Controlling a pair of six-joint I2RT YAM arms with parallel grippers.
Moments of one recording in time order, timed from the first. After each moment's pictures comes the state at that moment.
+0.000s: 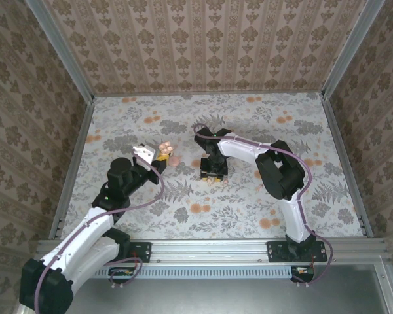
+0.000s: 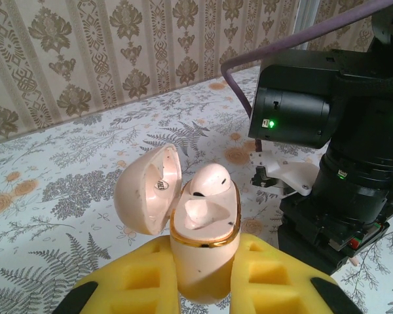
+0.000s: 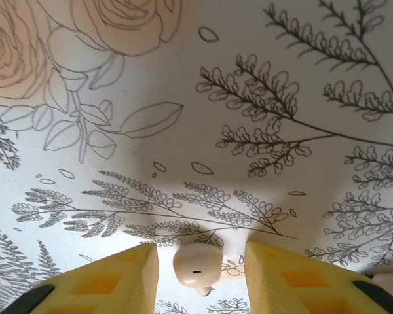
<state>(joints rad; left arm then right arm) -0.46 0.78 0.42 0.13 0.24 0.03 0.66 2.12 1.57 -0.96 -0.19 0.75</state>
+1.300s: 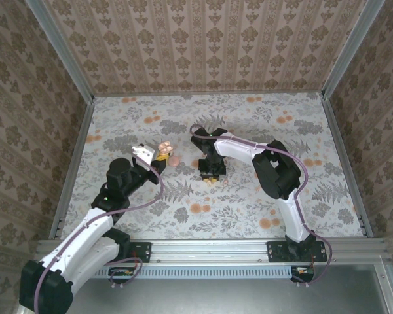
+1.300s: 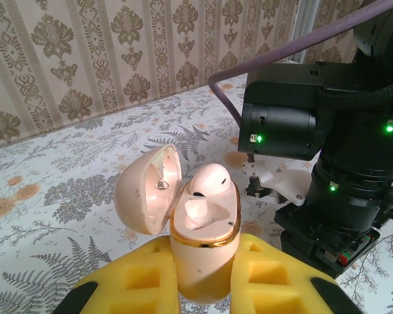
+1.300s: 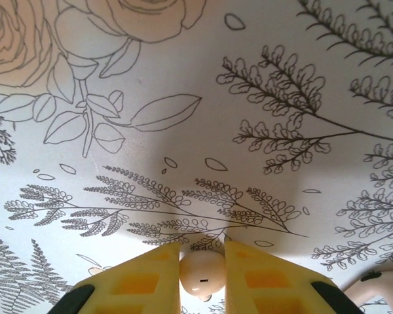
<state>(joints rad) -0.46 0.76 0.42 0.13 0.24 0.03 0.68 2.15 1.63 -1.02 -0.16 0.73</state>
